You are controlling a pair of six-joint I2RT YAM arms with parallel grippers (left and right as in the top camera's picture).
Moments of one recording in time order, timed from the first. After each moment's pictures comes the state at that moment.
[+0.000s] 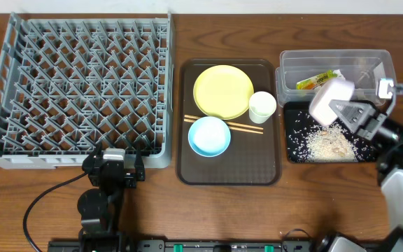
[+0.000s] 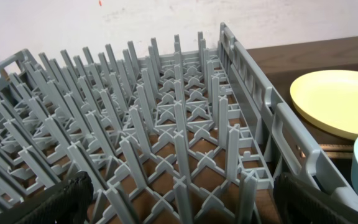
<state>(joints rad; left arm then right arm) 0.06 0.11 0.02 -0.11 0.08 0.12 -0.49 1.31 0.64 0.62 -1.53 0.90</state>
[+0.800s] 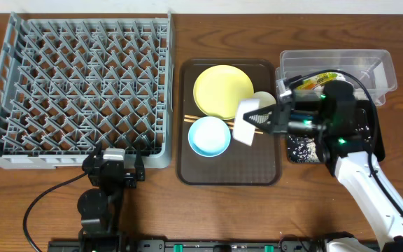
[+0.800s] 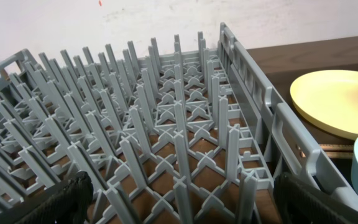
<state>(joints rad) 0.06 0.11 0.02 -0.11 0.08 0.12 0.16 1.34 0.78 0.01 -1.14 0.83</state>
